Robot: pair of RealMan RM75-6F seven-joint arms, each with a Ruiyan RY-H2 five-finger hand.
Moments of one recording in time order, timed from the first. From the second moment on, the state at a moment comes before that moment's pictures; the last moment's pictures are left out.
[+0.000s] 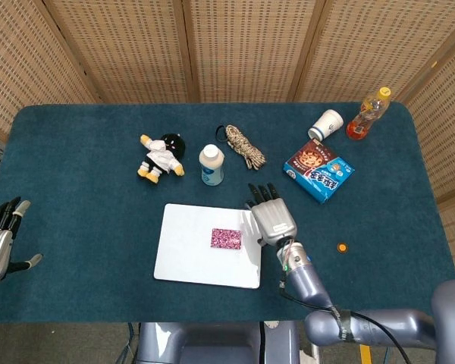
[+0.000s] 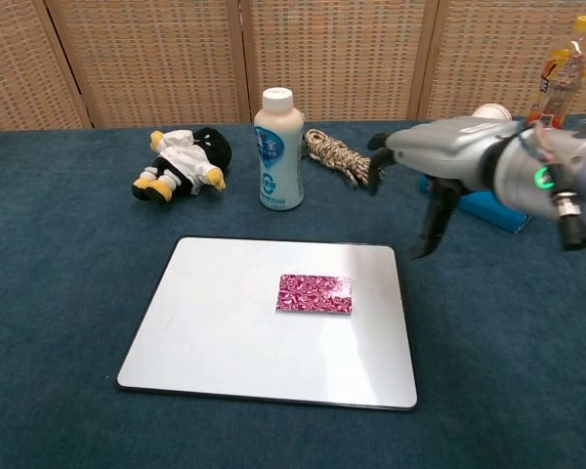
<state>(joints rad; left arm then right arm) -0.15 -1.11 -0.07 -1.63 1.35 1.35 0.11 0.87 -1.50 0.20 -1.82 -0.67 1.17 -0.91</state>
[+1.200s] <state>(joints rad) -0.16 -1.13 -0.06 -1.66 1.37 1.37 0.20 0.48 -1.35 -0.09 -1.32 -1.24 1.02 -0.12</state>
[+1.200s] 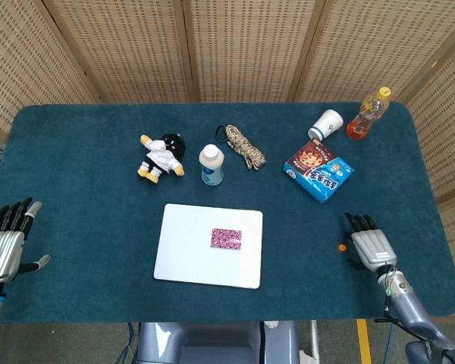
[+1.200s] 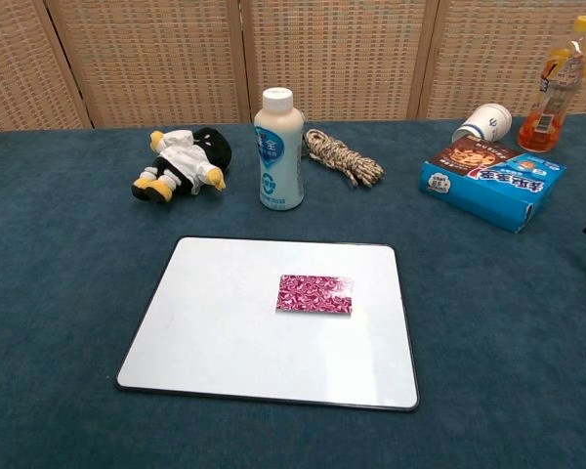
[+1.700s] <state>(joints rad) -0.17 -1.14 -0.06 -1.66 1.37 1.36 0.21 0.48 -1.38 -0.04 -1.29 -1.25 0.98 -0.12</state>
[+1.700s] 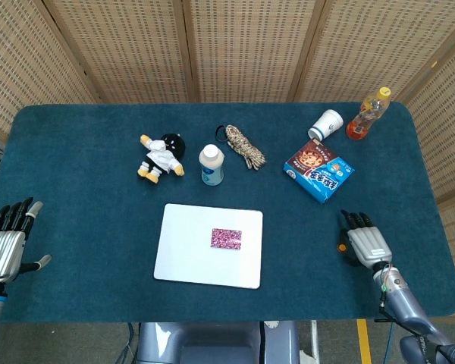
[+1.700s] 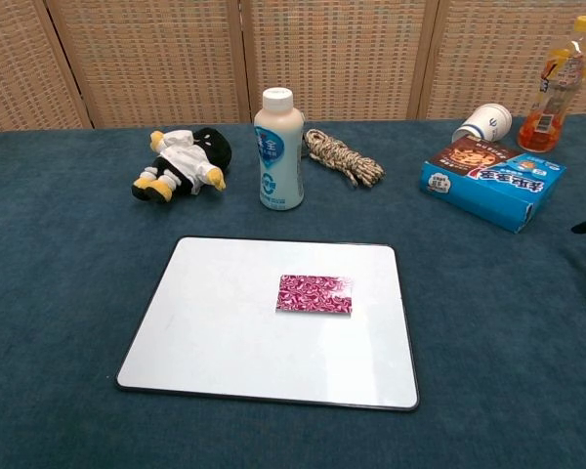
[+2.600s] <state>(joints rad) -0.17 -1.14 -0.06 -1.66 1.36 1.36 0.21 0.47 -1.41 0.00 -1.26 -1.24 0.93 -0.16</state>
